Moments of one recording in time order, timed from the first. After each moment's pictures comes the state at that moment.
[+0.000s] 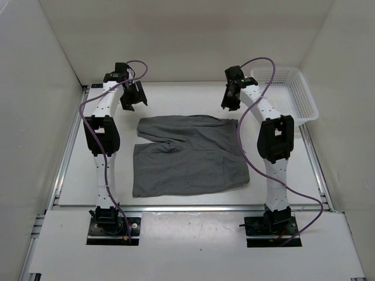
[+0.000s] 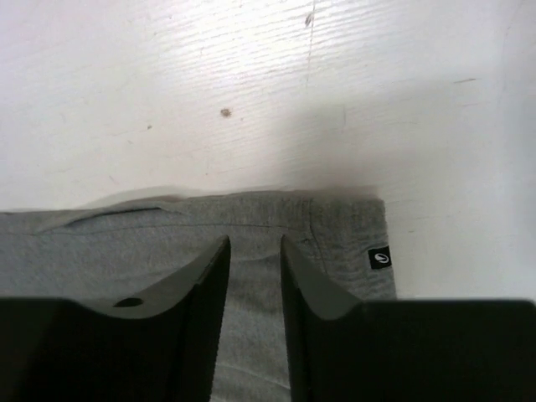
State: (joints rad) left arm -0.04 2.36 2.24 -1.00 0.15 -0.36; right arm 0.31 2.24 2.05 -0.86 0.12 0.51
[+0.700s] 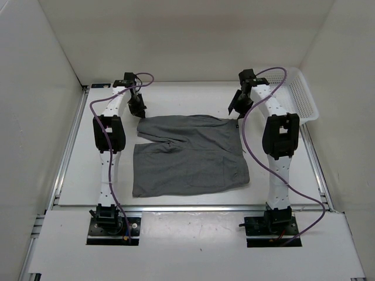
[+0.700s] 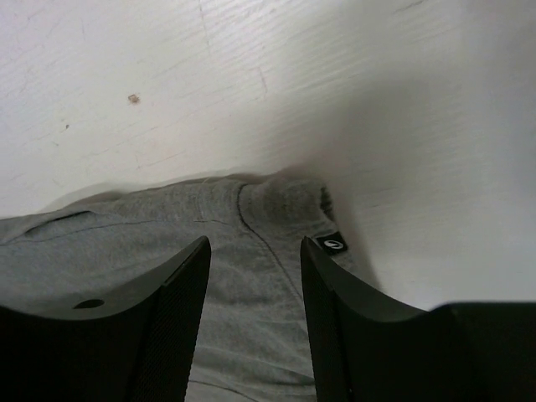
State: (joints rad) left arm -0.07 2.60 2.41 -1.07 0.13 -0.34; right arm 0.19 2.28 2.07 -0.98 -0.01 0.60
